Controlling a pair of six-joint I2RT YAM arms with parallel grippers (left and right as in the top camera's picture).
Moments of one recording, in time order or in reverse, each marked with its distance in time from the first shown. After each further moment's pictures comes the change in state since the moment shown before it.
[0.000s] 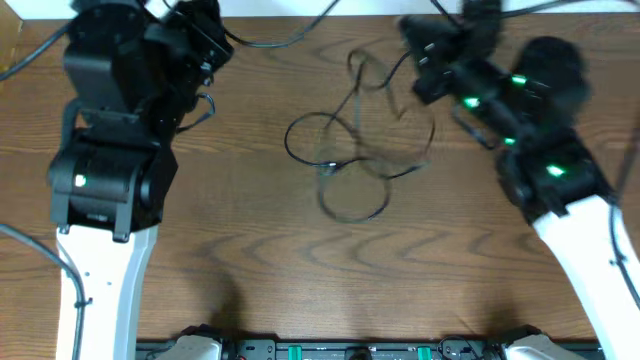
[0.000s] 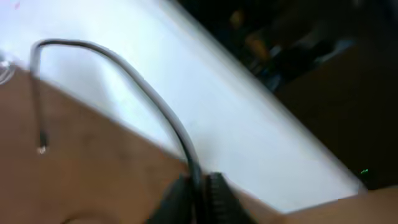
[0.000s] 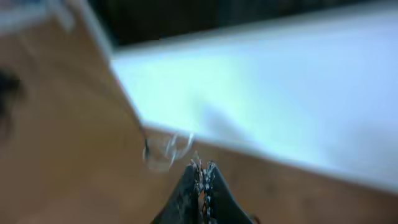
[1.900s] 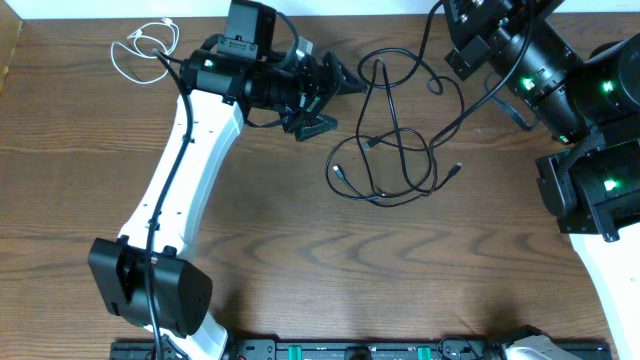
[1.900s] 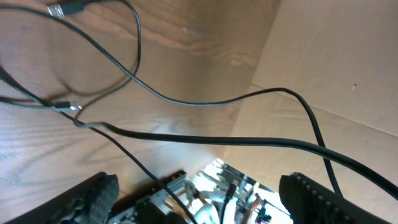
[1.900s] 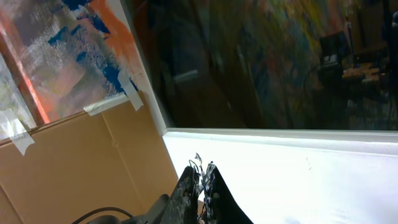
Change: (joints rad) left arm -0.083 0.456 0.000 -0.283 0.840 -0.069; right arm -0.014 -0.014 0.226 0.071 -0.094 0.160
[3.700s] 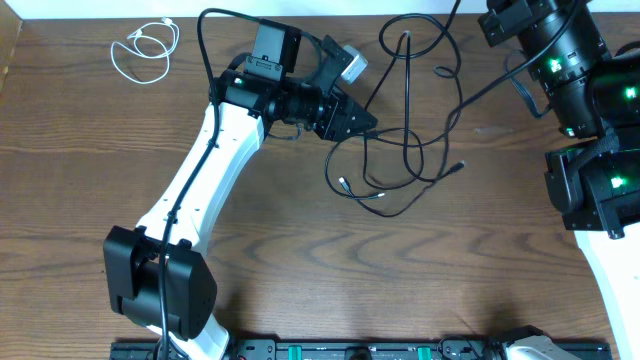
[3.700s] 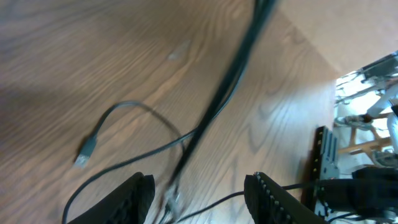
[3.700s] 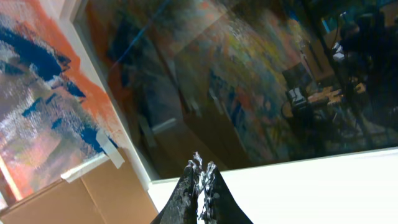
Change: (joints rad) left arm -0.066 0.000 -0.158 0.237 0.006 1.056; right arm -0.038 0.000 0.000 0.116 0.188 0.153
